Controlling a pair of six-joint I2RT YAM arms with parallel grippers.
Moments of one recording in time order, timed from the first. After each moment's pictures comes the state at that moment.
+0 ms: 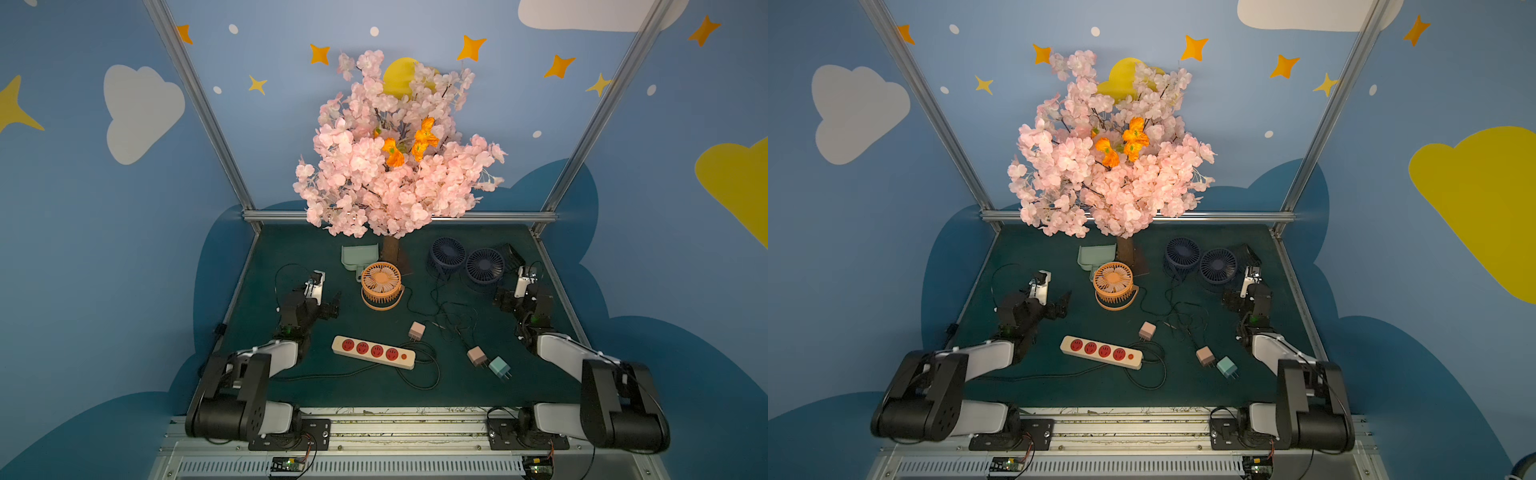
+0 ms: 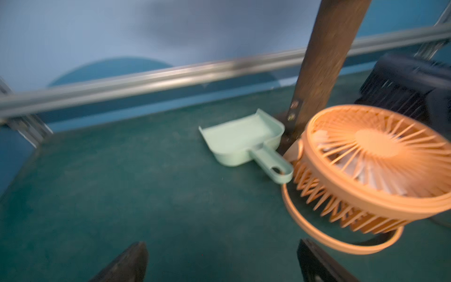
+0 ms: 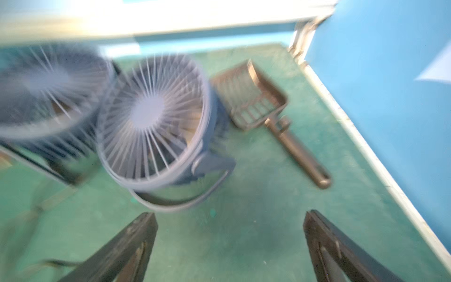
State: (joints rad) left arm -0.08 1.26 0.37 0.62 0.17 0.09; right arm 0.01 1.22 0.50 0.32 0.10 0.12
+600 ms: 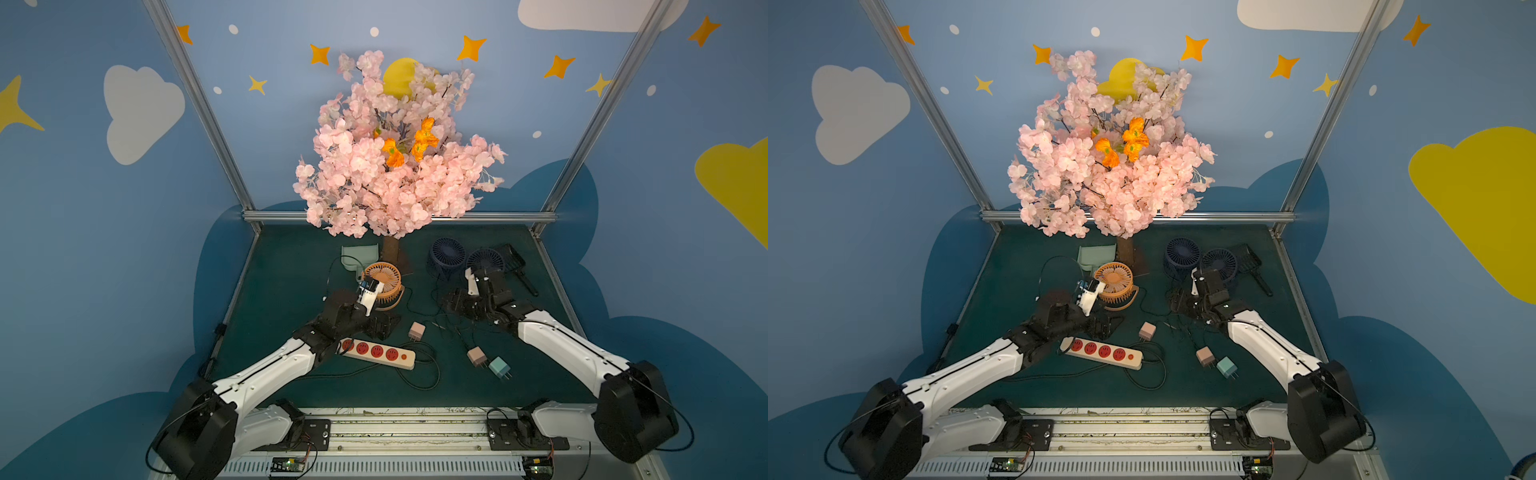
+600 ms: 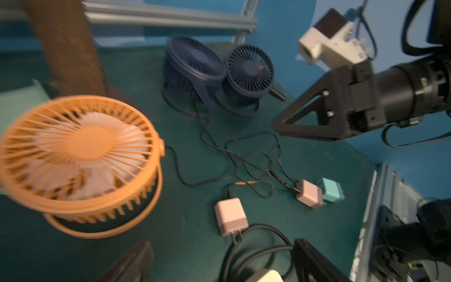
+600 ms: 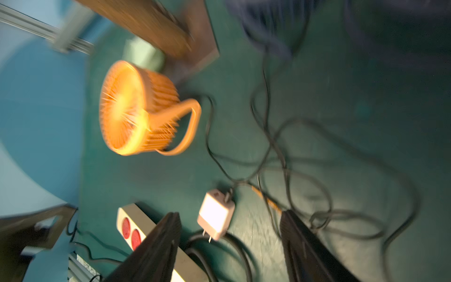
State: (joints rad) left arm -0.64 1.21 0.62 0.08 0.29 -0.24; right arm 0.54 1.35 0.84 -0.37 -0.15 0.75
